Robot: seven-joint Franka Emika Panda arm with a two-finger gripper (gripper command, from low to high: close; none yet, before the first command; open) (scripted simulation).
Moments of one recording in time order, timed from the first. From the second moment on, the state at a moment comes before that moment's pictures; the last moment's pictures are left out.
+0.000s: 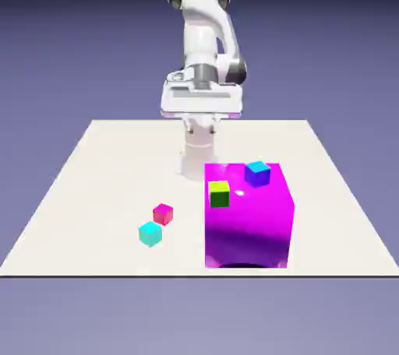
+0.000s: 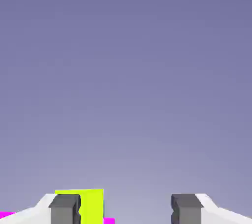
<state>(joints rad) -0.01 -0.53 0.00 -2.80 0.01 2.99 0.75</state>
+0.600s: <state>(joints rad) -0.41 0.13 0.02 -2.60 0.09 2.33 0.87</state>
